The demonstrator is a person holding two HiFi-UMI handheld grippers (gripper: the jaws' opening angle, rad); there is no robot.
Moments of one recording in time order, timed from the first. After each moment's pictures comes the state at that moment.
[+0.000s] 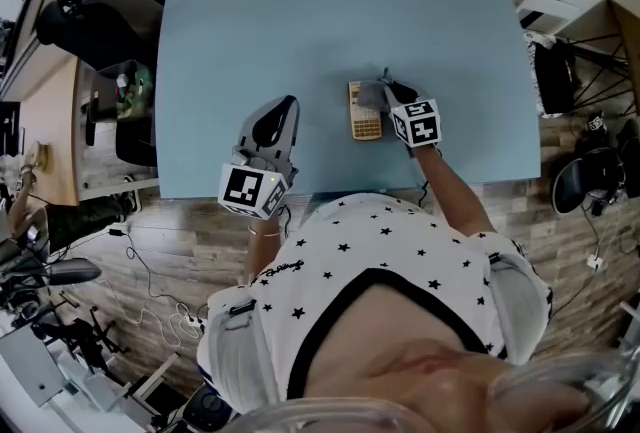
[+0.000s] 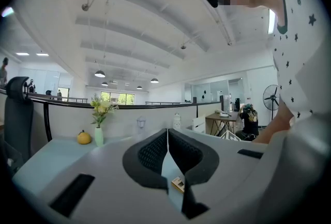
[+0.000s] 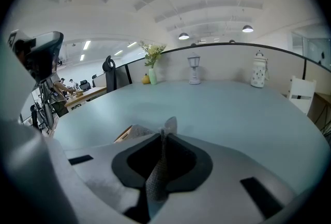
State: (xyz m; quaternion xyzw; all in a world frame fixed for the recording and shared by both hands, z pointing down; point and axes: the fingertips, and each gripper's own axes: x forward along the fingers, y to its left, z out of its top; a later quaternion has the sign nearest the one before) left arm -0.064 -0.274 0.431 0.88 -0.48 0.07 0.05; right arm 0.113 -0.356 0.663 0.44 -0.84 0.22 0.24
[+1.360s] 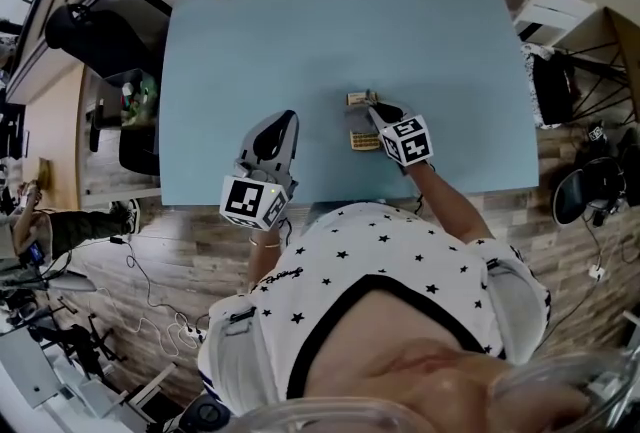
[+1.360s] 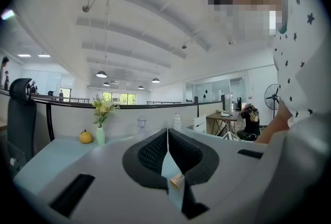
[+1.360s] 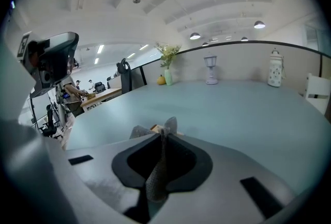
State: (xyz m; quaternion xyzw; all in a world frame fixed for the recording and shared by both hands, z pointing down) left arm -0.068 -0.264 0.430 0.87 -0.49 0.07 0.04; right arm 0.071 -0.330 0.655 0.37 -0.87 0.21 0.23
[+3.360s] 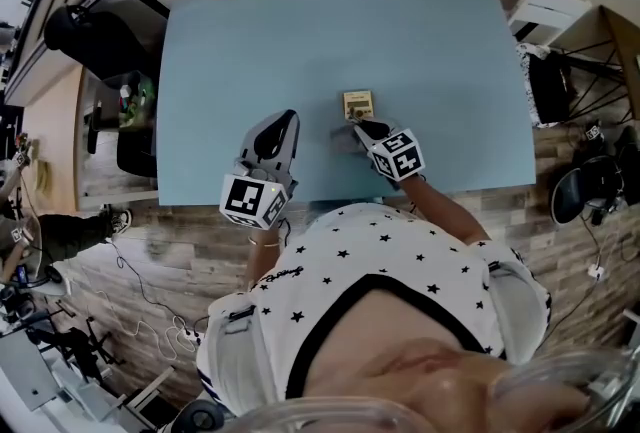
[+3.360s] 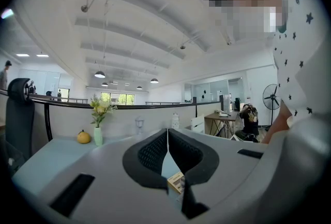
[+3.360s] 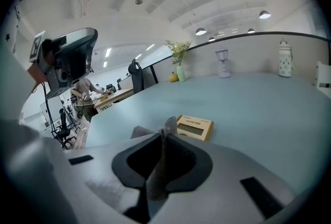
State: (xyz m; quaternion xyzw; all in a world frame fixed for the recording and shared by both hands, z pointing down) left arm -0.058 -0.259 0.431 0.87 -0.48 0.07 0.04; right arm 0.043 -0.281 0.655 0.32 -0.89 0.24 0.22
